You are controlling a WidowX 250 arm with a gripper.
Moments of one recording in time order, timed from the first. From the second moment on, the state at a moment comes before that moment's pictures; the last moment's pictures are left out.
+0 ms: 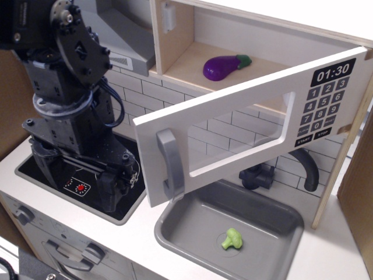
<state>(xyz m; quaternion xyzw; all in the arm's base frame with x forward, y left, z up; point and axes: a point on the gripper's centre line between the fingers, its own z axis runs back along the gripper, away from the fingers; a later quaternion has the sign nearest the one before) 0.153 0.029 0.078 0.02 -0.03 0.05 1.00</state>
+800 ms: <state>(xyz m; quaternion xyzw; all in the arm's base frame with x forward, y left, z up) 0.160 -0.023 0.085 -0.02 -0.06 0.08 1.00</state>
